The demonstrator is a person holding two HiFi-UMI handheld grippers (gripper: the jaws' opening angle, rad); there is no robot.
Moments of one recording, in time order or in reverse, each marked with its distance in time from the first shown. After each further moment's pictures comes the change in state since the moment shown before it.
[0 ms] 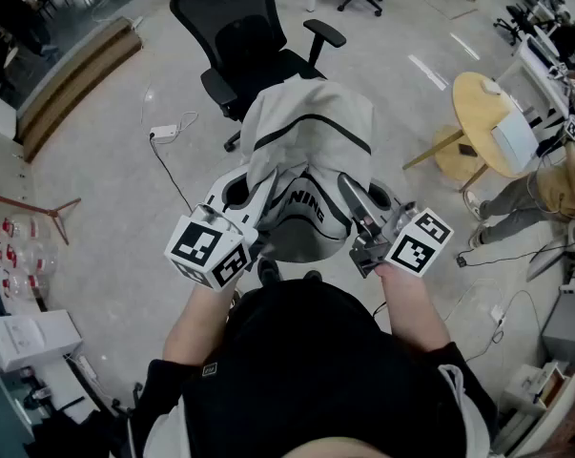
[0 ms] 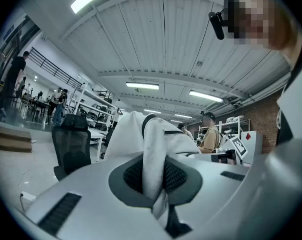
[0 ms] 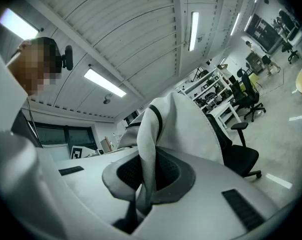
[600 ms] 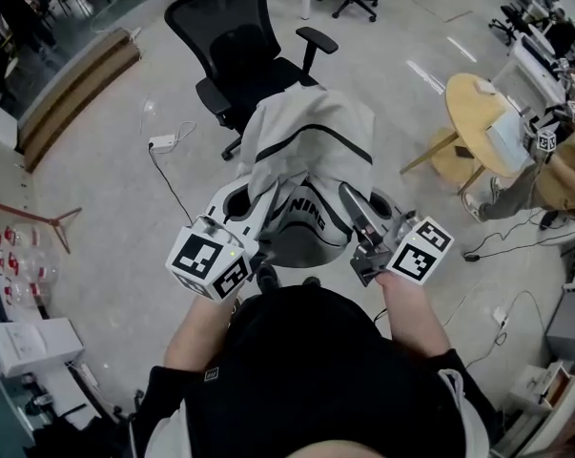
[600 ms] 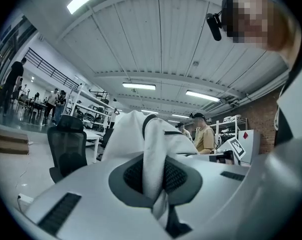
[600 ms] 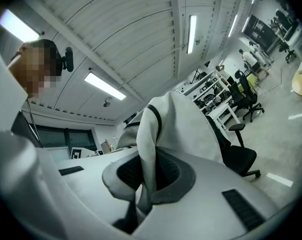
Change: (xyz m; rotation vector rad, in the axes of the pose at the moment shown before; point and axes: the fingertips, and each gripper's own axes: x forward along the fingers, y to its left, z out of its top) left arm 0.002 -0.021 0.003 0.016 -0.007 -0.023; right arm -0.019 0.001 0.005 0.015 -0.023 -0.002
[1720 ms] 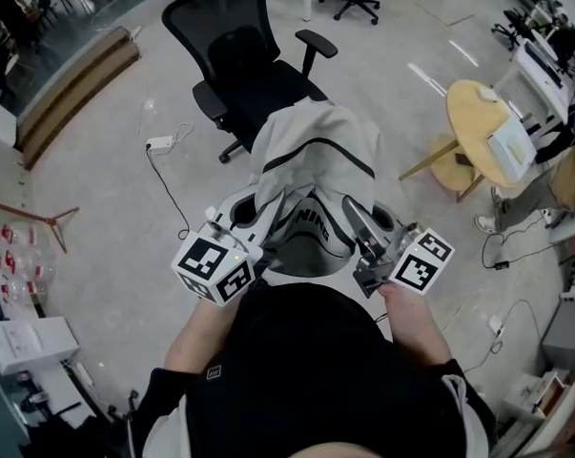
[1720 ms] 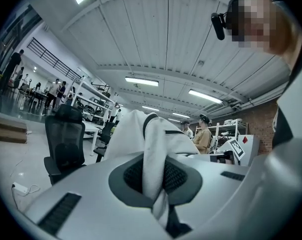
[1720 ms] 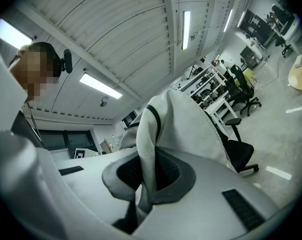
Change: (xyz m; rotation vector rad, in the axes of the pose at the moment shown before) left arm 0.040 -0.016 -0.026 -0.064 0.039 -0.015; right arm -0.029 -0.034 0.005 0.054 0.030 -0.009
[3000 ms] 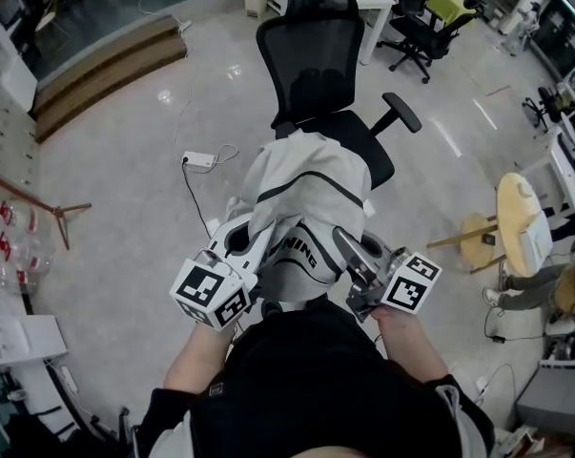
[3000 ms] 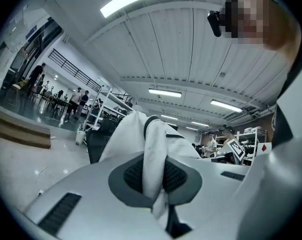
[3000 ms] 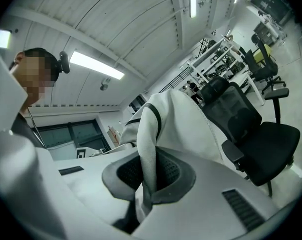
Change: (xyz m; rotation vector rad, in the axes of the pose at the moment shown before) left arm -0.156 0.335 0.059 -0.059 -0.088 0.187; right arm 0.362 0.045 -0.092 0.042 0.205 0.108
